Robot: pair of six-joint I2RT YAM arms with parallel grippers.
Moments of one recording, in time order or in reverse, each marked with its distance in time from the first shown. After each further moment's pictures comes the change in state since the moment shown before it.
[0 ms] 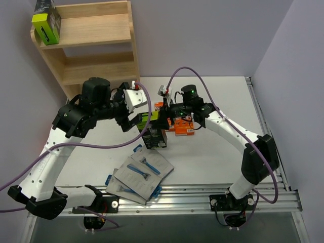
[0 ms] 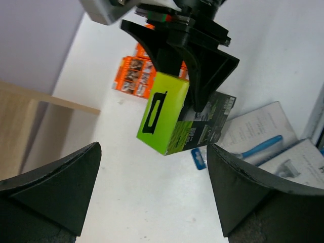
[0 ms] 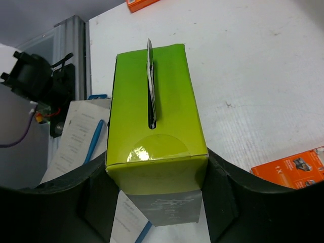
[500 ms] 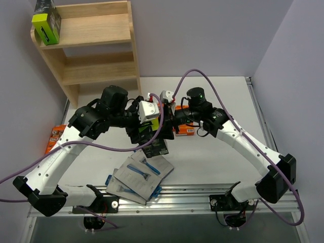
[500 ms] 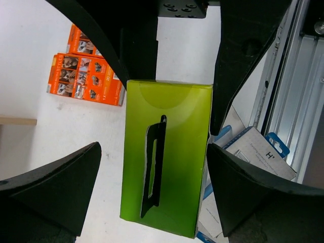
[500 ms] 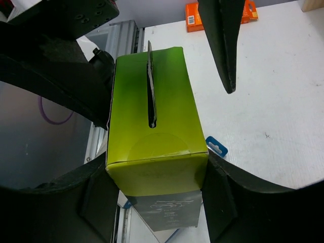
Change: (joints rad) left arm -0.126 0.023 -0.117 -0.023 0.059 -0.077; right arm 0.087 -0.238 -0.009 -0.136 -0.093 -0.067
